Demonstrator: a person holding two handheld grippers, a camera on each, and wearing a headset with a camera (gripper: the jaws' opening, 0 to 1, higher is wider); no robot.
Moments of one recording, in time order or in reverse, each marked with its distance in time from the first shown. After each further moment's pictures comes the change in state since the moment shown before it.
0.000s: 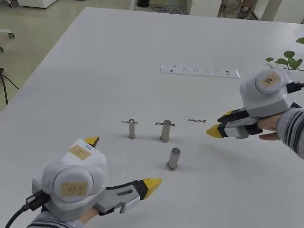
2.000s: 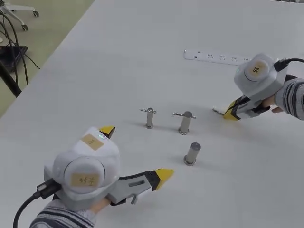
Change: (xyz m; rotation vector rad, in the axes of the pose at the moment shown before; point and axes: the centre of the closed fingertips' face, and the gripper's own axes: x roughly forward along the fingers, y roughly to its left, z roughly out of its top) left arm 0.002 0.007 -0.002 -0.032 0.004 0.011; right arm 0.061 -0.041 -0.007 -0.361 0.251 0.083
